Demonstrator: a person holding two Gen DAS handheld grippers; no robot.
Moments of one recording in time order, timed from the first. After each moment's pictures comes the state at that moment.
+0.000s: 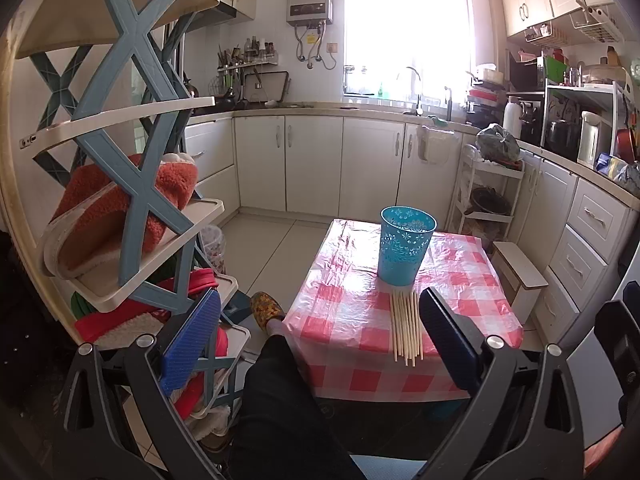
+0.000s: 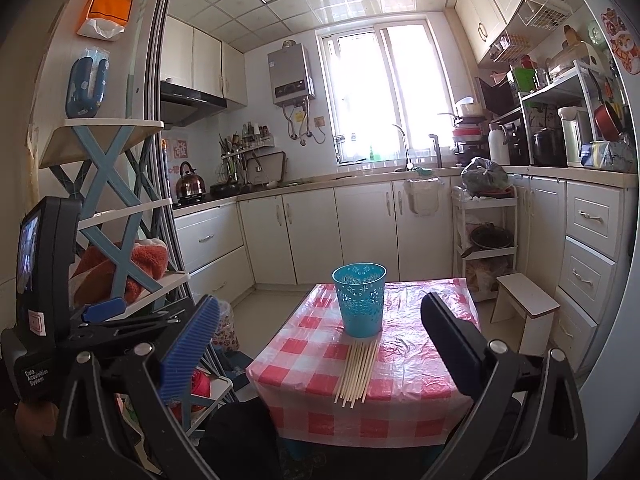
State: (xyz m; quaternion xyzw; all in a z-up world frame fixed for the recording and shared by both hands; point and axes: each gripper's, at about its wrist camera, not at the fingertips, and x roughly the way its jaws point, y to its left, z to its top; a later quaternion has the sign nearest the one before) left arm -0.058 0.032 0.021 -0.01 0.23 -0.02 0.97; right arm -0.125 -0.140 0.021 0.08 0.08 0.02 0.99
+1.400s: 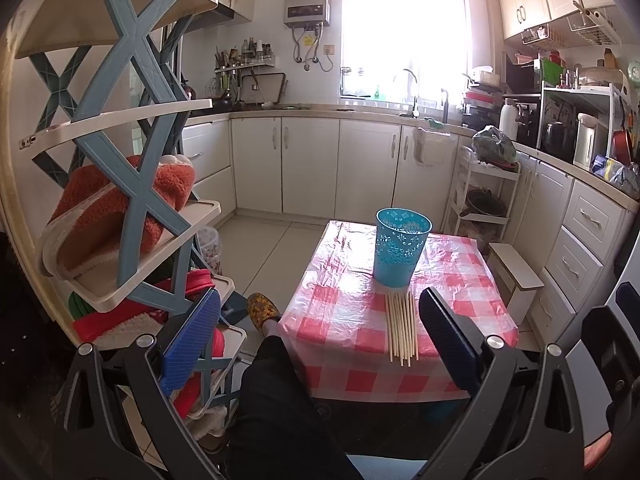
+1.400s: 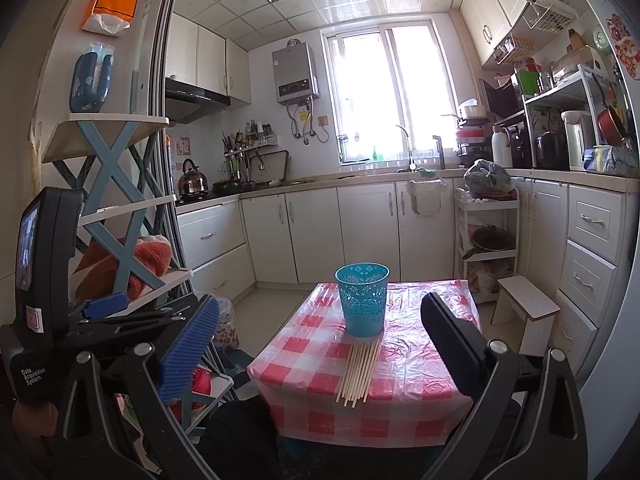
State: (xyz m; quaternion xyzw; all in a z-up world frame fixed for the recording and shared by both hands) left arm -0.064 0.034 0.024 -0.01 0.23 -0.03 0.97; right arm -0.127 -0.133 0.021 0.07 0.08 0.02 0.99
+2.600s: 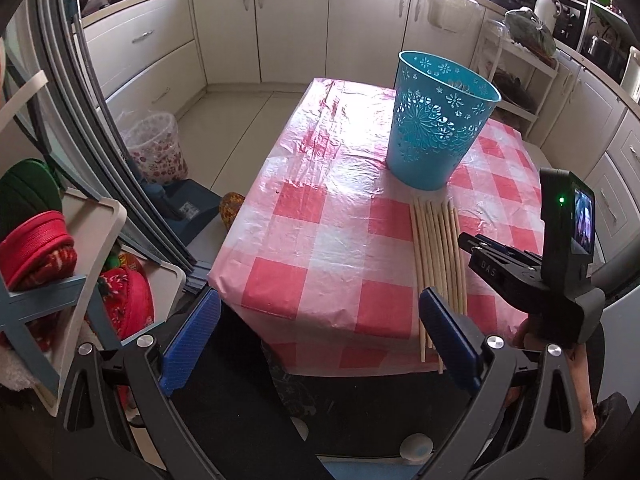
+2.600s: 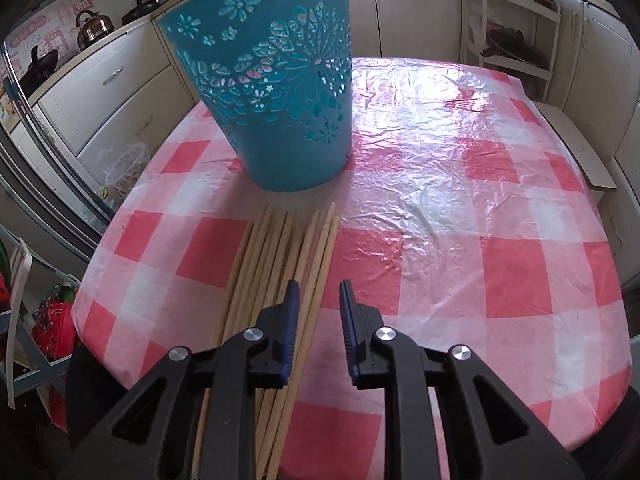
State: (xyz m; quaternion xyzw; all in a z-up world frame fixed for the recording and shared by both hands) left arm 0.164 -0.017 -0.140 0.01 0.47 -0.04 0.88; right arm 0.226 -0.209 -0.195 0.11 0.45 0.00 0.89
